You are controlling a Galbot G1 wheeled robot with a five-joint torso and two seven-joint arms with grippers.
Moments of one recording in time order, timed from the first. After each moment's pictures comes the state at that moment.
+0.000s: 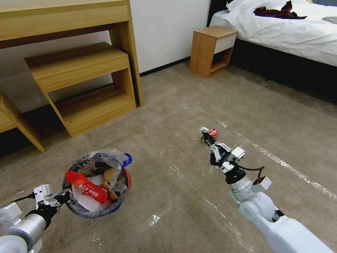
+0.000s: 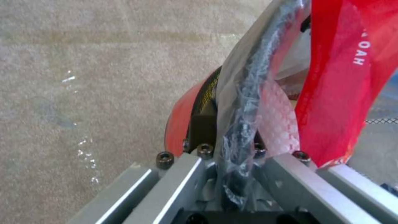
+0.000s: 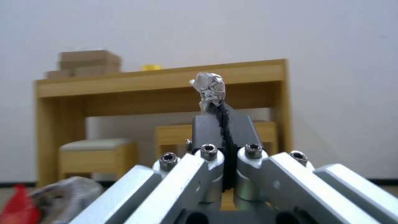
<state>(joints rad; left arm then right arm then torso) 1.71 -1.16 -1.03 -2.12 -1.03 0.57 -0.02 -1.07 0.81 0.03 1.92 0.78 0.55 -0.27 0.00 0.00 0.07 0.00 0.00</state>
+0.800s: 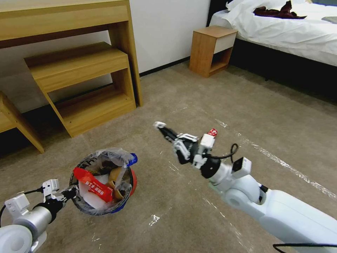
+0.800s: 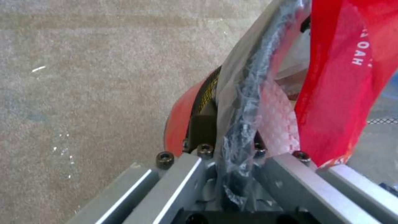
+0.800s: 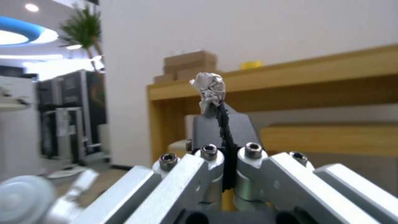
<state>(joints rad) 1.67 -1.10 -0.97 -2.10 -1.08 0.60 -0.06 -0.55 0.74 -0.54 2.06 0.94 0.45 -0.19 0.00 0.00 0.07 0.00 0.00</state>
